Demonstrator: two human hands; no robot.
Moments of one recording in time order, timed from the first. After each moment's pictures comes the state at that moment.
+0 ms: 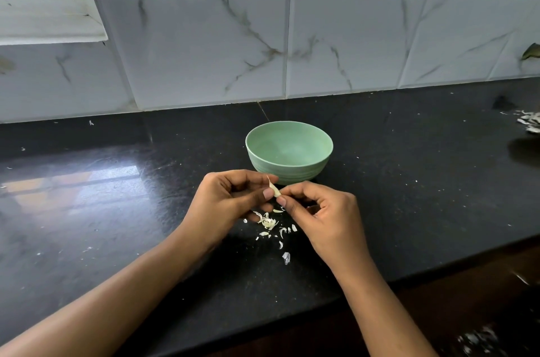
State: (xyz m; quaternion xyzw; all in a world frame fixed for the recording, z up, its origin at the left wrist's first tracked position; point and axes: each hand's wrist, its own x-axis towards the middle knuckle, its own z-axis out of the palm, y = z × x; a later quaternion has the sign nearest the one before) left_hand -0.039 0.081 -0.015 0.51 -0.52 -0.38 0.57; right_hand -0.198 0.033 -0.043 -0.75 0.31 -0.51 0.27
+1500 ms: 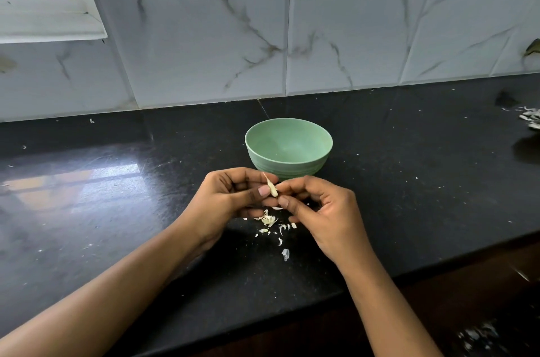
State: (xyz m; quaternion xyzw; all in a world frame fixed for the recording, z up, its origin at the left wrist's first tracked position) left_hand -0.039 0.081 -0.013 0.47 -0.48 -0.48 0.57; right_hand -0.199 0.033 -0.040 -0.70 0.27 -0.50 0.43
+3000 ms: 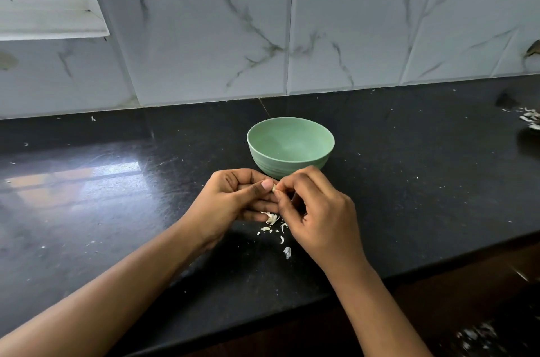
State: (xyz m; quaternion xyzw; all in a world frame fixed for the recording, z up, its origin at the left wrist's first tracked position) left_hand -0.044 0.083 -0.009 0.49 -0.46 -0.50 0.55; right_hand -0.191 0.042 -0.039 -0.81 0.28 -0.52 -0.01
